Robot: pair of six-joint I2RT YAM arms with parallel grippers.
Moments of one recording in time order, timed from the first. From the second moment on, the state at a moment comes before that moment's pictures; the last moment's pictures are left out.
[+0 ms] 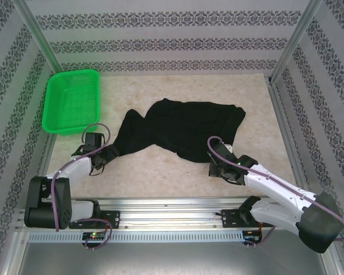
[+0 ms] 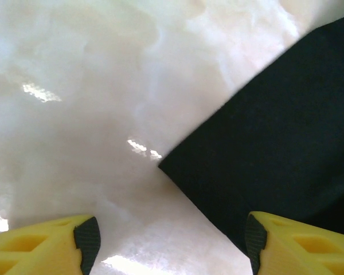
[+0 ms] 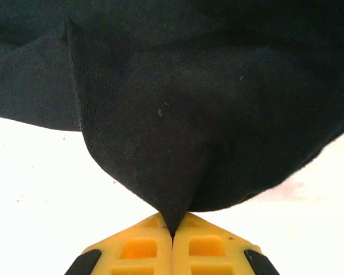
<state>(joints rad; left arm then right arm) 0.01 1.29 0.50 -0.28 0.06 -0.66 0.66 1.01 0.58 -0.74 0.19 0.76</state>
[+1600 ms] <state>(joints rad) 0.02 1.42 0.62 -0.13 0.19 -0.71 0.67 0.94 0.61 -0.82 0.21 0.73</state>
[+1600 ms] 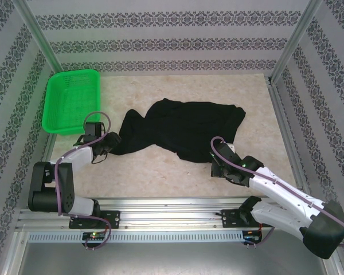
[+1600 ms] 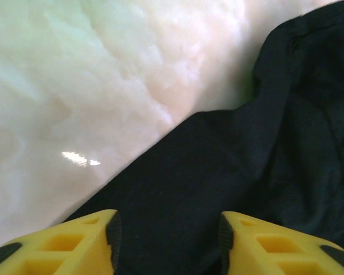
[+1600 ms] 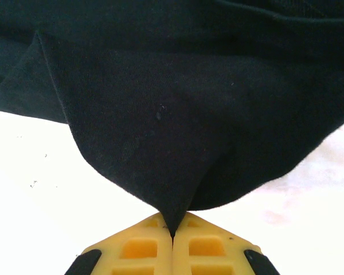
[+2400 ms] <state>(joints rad) 0.01 1.52 0.74 -0.30 0.11 -0.58 0.67 0.87 0.61 -0.84 0.21 0.73</state>
